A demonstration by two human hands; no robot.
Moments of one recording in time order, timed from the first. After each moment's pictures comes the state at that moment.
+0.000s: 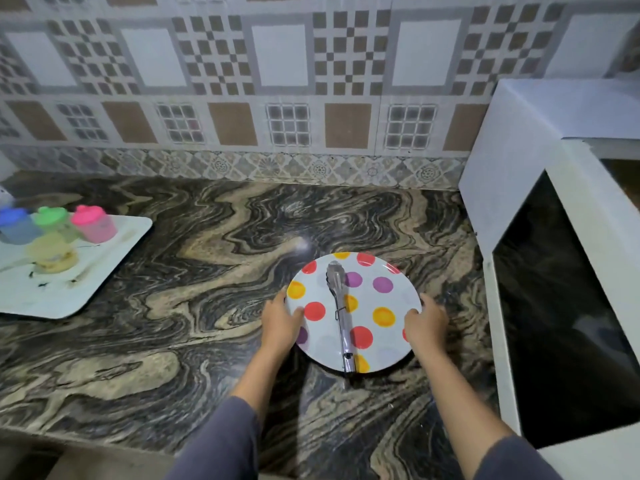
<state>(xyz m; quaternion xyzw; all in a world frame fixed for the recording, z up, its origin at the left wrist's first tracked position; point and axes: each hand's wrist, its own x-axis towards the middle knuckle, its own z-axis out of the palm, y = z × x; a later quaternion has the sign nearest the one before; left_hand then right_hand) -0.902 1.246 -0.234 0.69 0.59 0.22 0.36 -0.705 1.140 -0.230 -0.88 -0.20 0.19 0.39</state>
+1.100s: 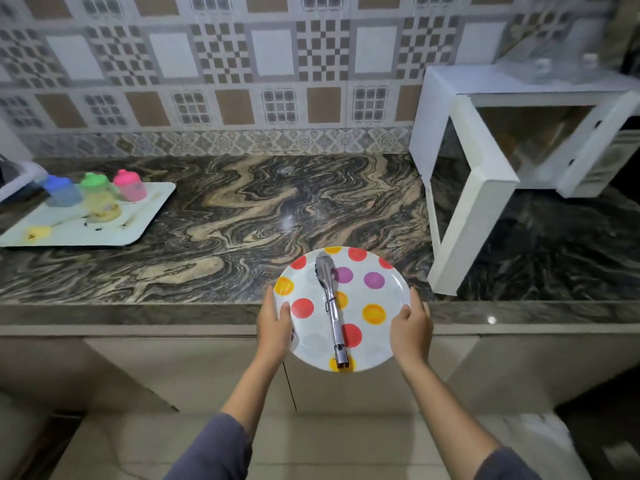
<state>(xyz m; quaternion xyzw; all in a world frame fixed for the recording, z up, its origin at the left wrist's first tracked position) -1.056 1.017 -0.222 0.62 0.49 0.36 0.49 -0.887 0.902 -0.218 -0.84 -0.18 0.13 0.50</state>
